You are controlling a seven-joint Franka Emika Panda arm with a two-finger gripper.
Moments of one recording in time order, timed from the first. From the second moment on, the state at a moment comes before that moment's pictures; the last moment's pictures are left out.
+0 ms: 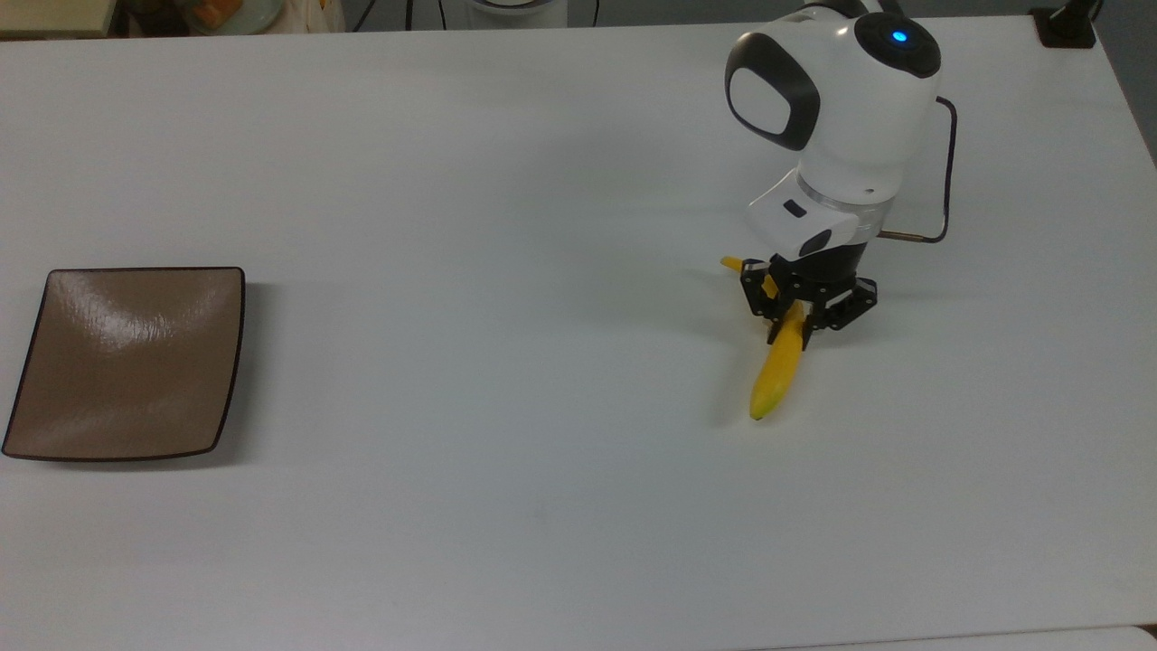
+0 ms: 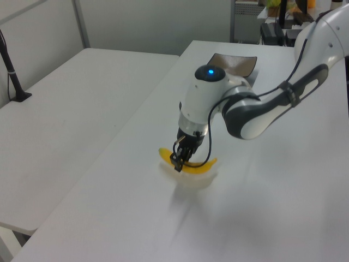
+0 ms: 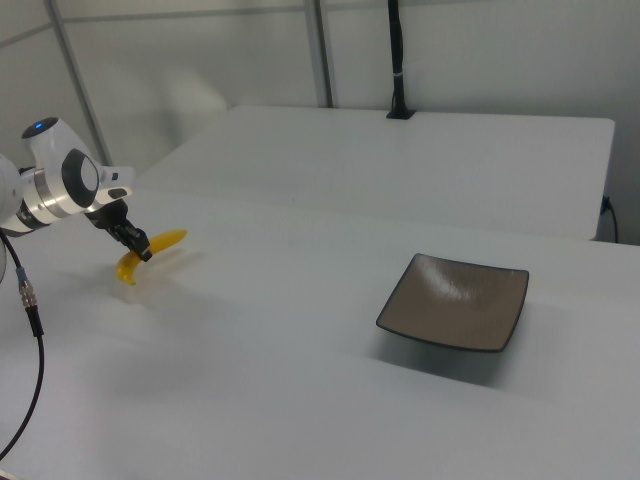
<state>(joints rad) 0.47 0.67 0.10 -1.41 -0.32 2.32 0.88</state>
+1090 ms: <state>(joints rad) 0.32 0.46 -0.17 -1.41 -0.21 2.02 0.27</state>
